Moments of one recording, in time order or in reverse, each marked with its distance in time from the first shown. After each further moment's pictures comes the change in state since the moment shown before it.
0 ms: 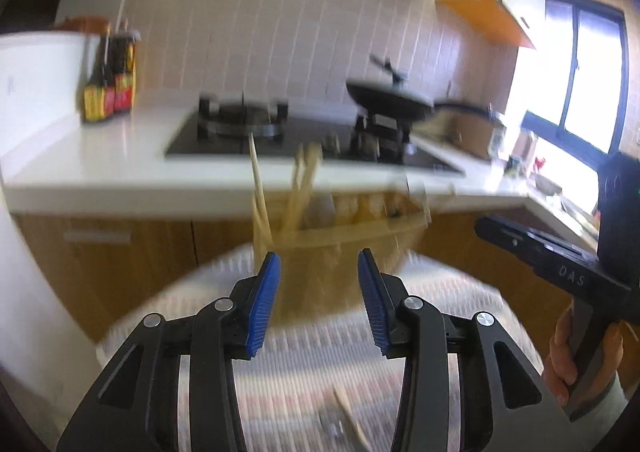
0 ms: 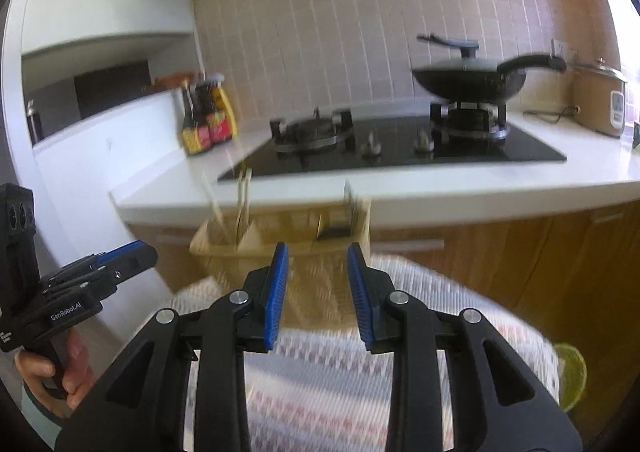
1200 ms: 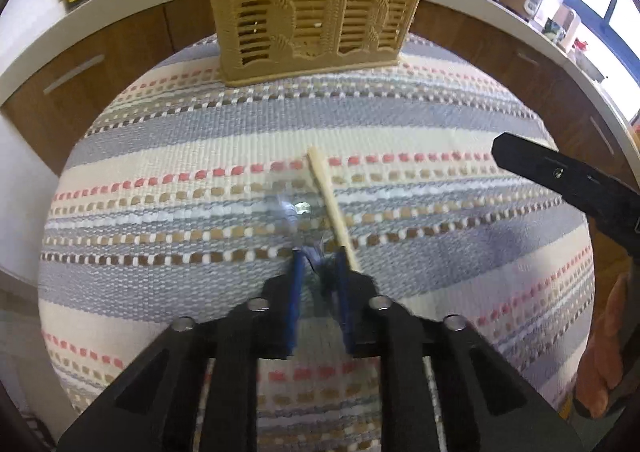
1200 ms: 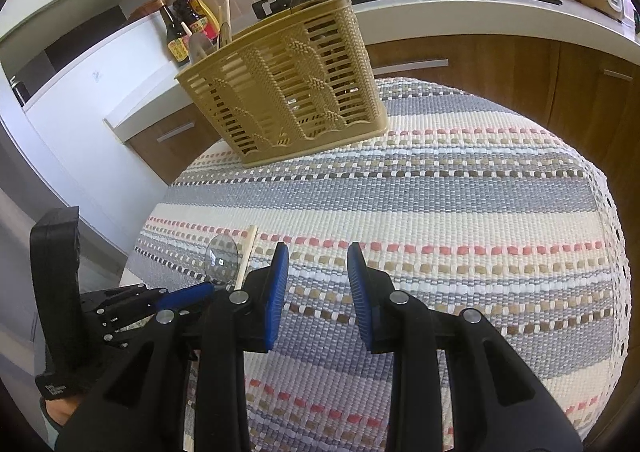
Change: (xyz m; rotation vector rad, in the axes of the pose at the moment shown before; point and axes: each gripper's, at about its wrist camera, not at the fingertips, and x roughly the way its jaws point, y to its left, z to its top) left arm 0.073 -0.038 -0.120 0.020 0.517 0.133; right arm 0.020 -0.007 -0.106 0.160 0.332 0.045
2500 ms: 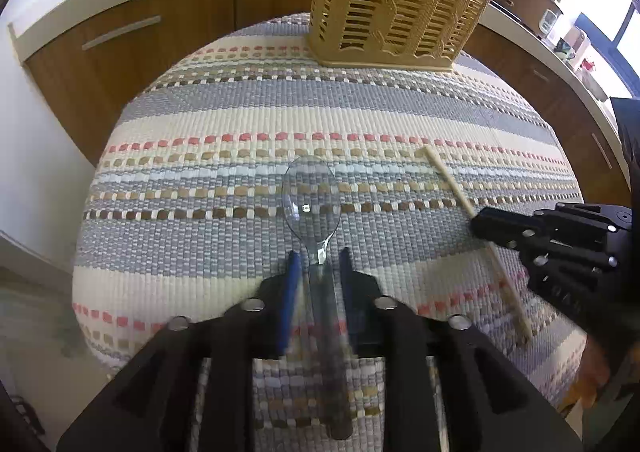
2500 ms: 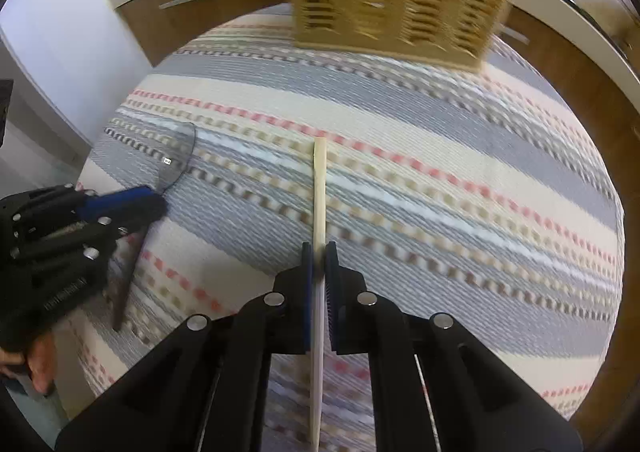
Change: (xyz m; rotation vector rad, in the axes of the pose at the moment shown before) left arm -0.027 0.081 -0.031 -0.072 0.008 -0.035; right arm 0.062 0.083 -0.028 -0.220 0.310 -0.179
